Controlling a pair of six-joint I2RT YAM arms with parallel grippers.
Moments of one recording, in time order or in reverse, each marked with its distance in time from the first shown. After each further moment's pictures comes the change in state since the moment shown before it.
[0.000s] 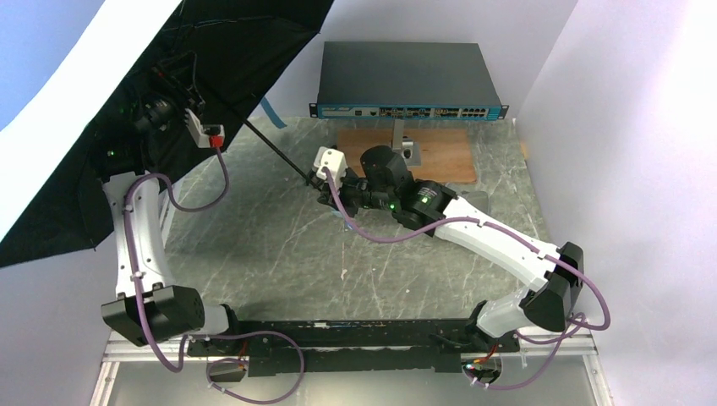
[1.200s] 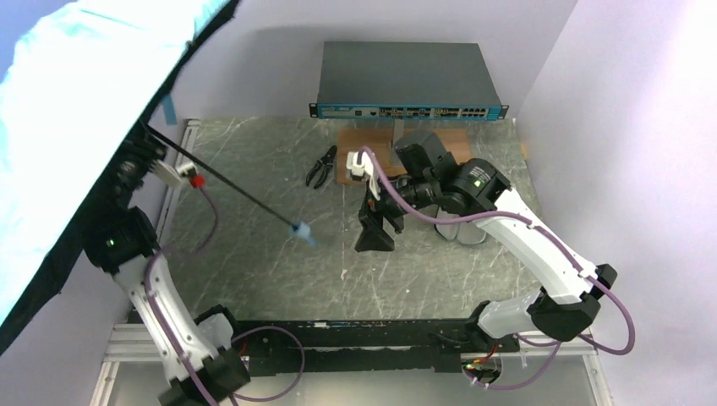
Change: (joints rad) left arm 0.279 -0.412 -0.388 0.246 -0.164 -0.042; right arm -0.091 -0.069 0.281 -0.700 -0.354 0.029
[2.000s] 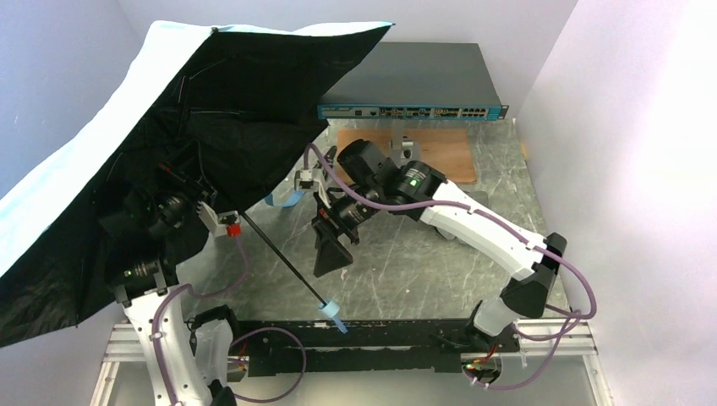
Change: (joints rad) left arm -0.220 -0.231 -0.094 -0.521 0.114 0.041; right arm 0.132 0.203 0.074 0.187 -0.220 0.309
